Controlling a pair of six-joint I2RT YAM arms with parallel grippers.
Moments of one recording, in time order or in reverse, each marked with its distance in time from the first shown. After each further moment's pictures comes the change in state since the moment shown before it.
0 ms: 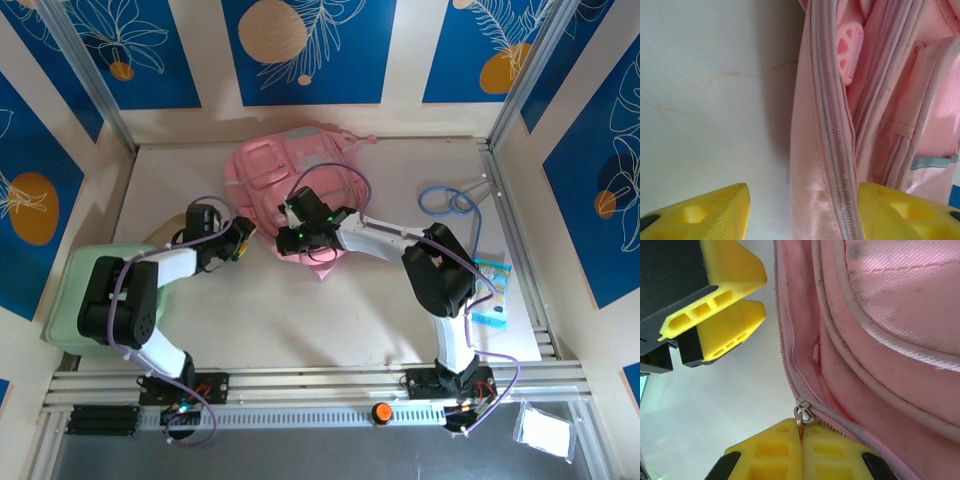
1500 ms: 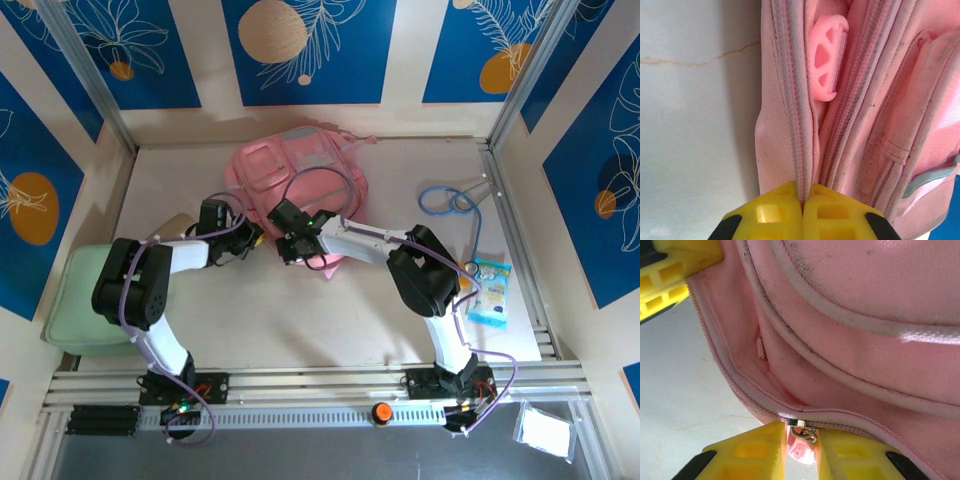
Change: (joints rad) left arm -0.054 0.137 0.082 0.051 0.033 -0.025; right arm 0.092 0.088 0.131 -0.269 0.363 -0.014
